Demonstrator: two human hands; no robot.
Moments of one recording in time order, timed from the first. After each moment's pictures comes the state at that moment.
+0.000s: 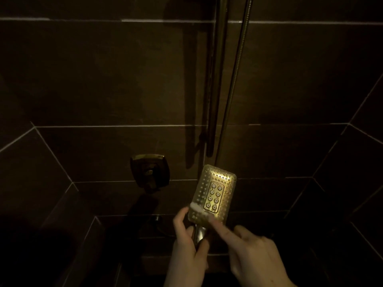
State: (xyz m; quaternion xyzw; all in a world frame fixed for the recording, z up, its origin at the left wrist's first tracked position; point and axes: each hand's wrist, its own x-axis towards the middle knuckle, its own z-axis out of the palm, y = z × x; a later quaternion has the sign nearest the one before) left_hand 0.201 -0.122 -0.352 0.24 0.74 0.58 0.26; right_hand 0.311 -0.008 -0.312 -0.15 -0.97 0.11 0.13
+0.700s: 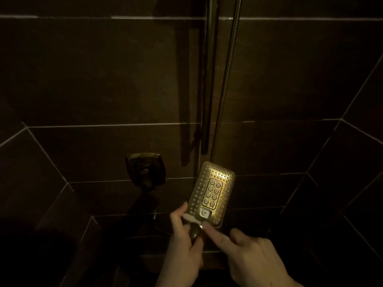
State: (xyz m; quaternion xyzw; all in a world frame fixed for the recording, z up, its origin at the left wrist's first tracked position) left_hand 0.199 -0.121 -0.352 0.26 0.73 0.56 0.28; right_hand 0.327 -0.003 -0.308 -0.11 -0.99 0.04 0.12
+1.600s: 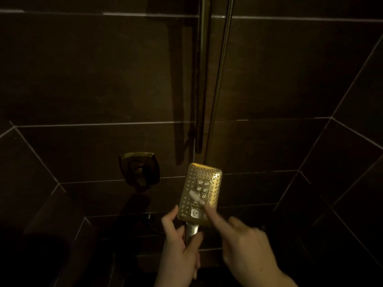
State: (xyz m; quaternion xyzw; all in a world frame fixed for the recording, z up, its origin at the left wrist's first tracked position) left_hand 0.205 -0.122 -0.361 0.23 0.70 0.62 0.28; right_hand 0.315 -0.007 -0.306 -0.22 -0.96 0.14 0.11
